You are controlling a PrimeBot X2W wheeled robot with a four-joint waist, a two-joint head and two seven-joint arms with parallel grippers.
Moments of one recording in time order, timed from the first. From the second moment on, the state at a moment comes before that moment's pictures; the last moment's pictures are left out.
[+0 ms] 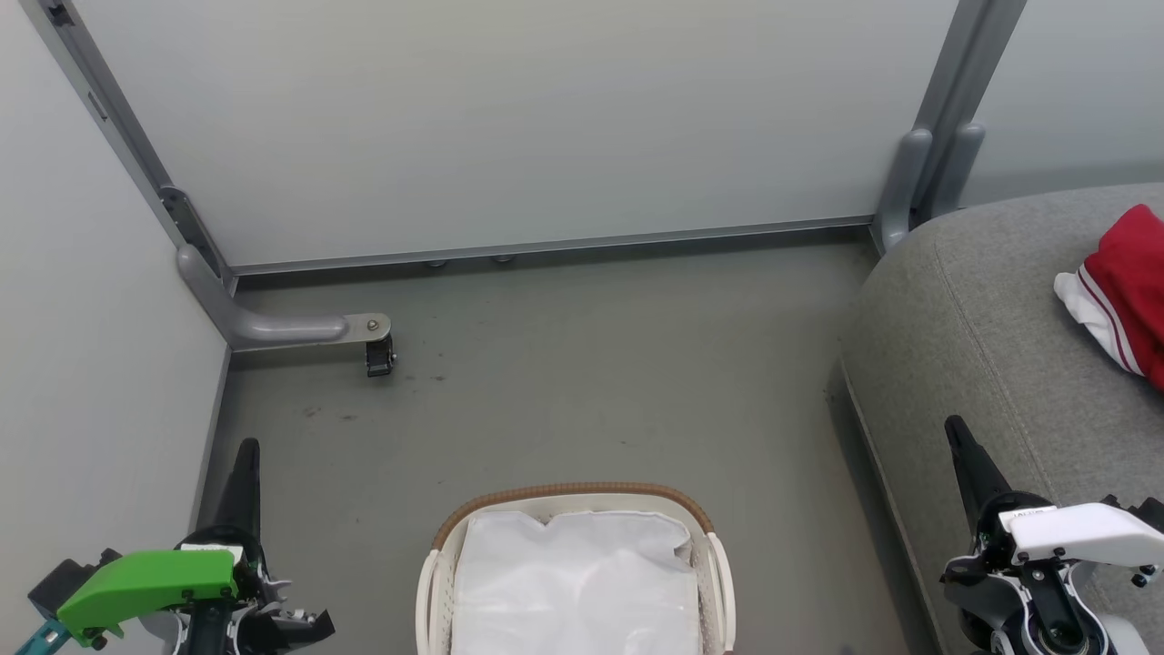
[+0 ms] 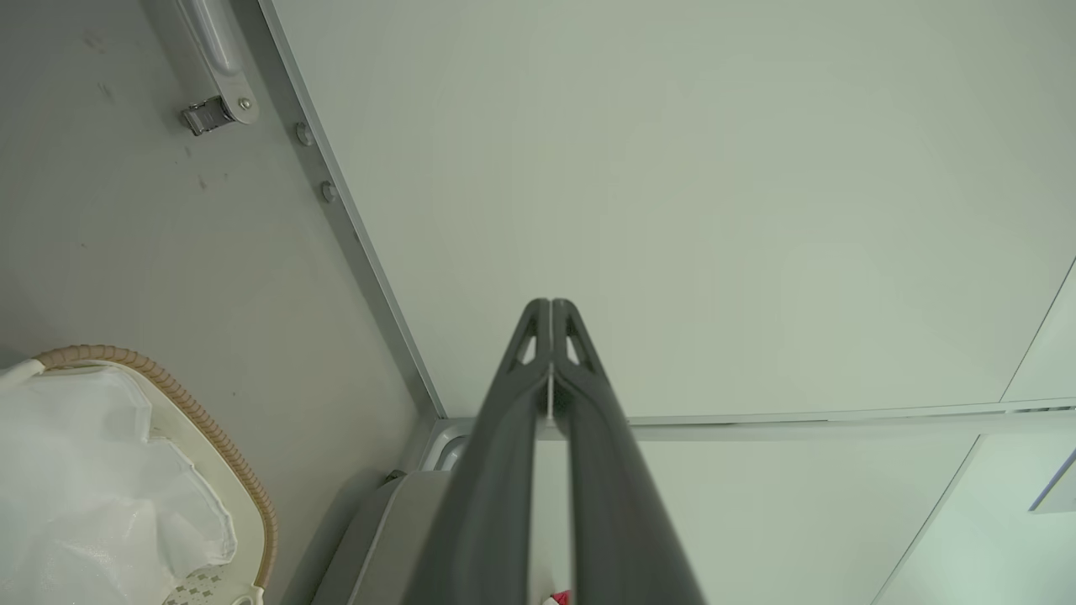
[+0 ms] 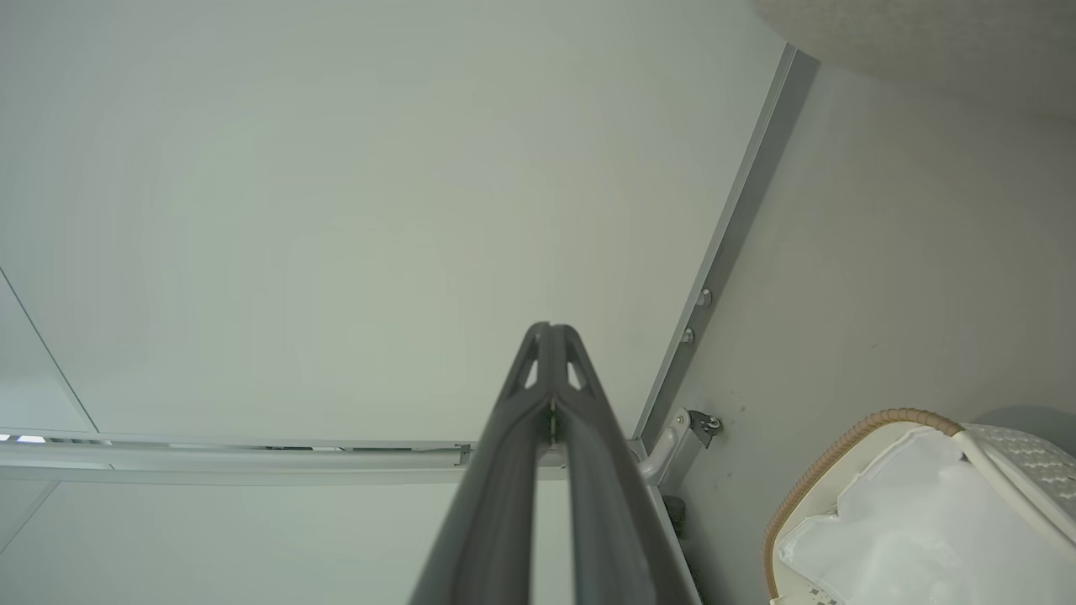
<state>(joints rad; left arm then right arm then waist) -0.08 0.05 0.11 0.25 -1.50 -0.12 0.09 -0.10 -0.05 -0.11 0.26 1.49 0.13 0.09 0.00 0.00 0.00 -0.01</state>
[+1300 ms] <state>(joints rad) -0.10 0.05 0.11 0.25 -1.61 -0.13 0.11 -0.10 -0.05 -0.11 0.25 1.61 0.13 0.11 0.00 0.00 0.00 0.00</state>
